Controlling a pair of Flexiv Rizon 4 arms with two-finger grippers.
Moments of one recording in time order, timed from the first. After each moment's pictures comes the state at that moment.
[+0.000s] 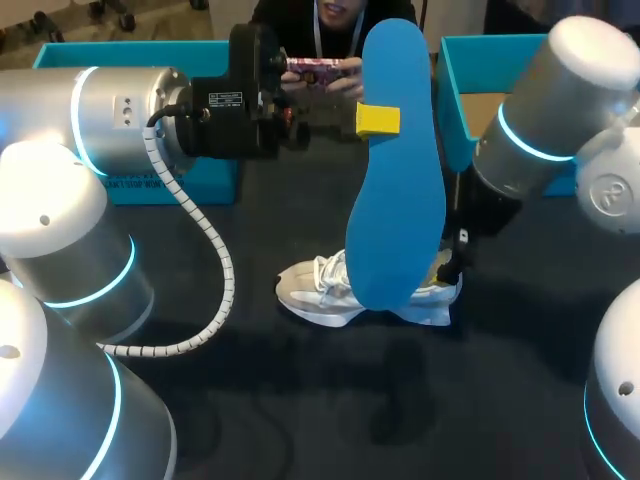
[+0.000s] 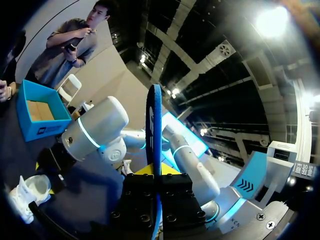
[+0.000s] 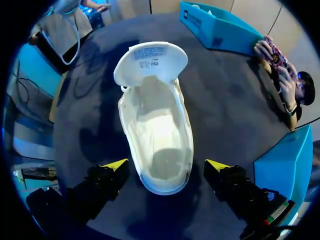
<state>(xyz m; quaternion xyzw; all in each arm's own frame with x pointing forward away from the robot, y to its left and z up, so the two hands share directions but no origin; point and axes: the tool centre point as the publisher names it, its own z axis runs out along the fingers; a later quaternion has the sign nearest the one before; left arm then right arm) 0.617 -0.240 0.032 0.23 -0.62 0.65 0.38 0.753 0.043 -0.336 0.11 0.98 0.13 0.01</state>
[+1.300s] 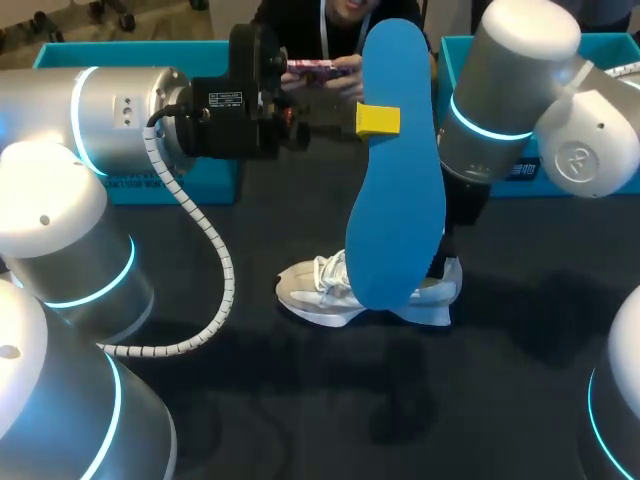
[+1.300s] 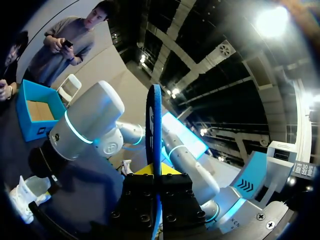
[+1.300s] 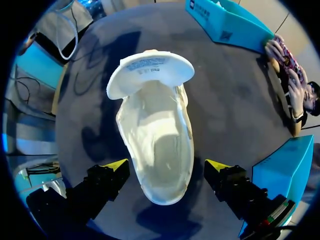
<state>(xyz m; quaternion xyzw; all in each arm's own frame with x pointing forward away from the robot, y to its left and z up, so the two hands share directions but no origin) 0.617 -0.240 0.032 0.23 -0.62 0.65 0.38 0.757 0.060 -0.331 0.09 0.99 0.08 -0.01</state>
